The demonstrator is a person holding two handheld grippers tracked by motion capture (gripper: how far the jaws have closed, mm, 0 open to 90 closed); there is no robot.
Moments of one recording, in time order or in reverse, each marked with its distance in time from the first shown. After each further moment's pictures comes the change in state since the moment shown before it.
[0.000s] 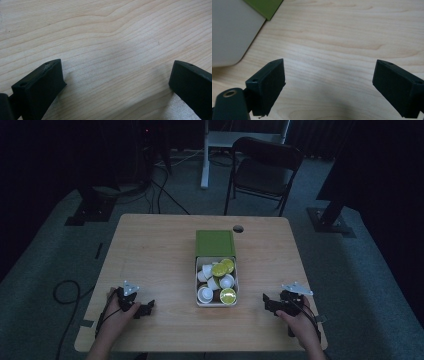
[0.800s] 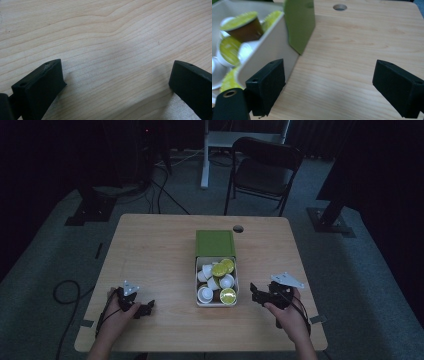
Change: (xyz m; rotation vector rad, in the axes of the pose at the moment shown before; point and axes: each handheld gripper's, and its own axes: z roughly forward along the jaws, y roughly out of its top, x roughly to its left) left arm 0.000 0.000 0.000 0.000 0.000 0.000; right arm 0.049 0.045 -0.021 -0.120 0.046 -0.034
